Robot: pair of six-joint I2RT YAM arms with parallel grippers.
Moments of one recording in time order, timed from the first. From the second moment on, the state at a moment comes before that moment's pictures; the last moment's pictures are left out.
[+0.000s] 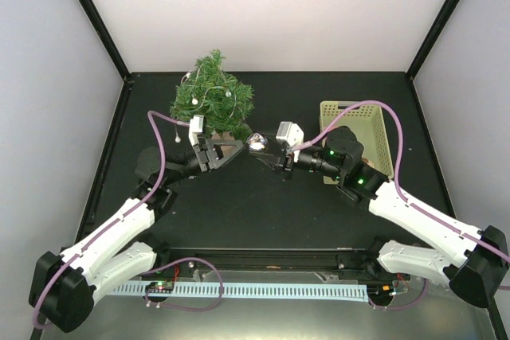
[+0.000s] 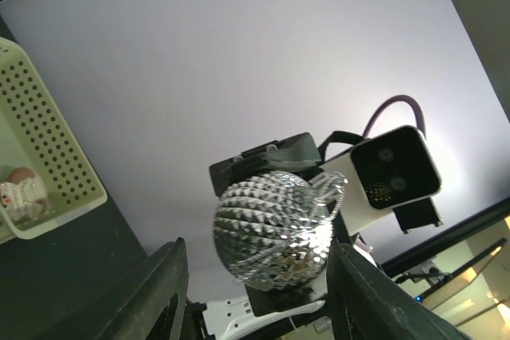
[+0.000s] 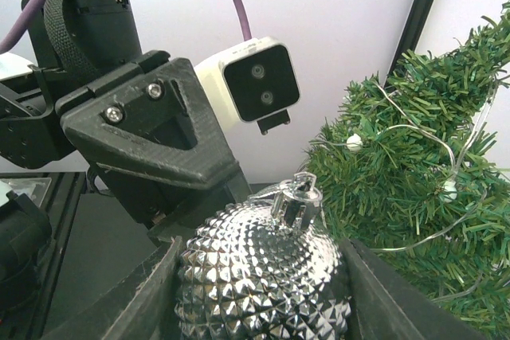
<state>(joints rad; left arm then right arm) -0.49 0.89 0.51 0.67 0.75 -1.31 0.83 1.06 0.85 0.20 -0.44 -0.17</state>
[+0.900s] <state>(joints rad) -0.49 0.77 0.60 0.40 0.71 -1.01 0.83 1.09 0.85 0.20 -0.43 -0.17</state>
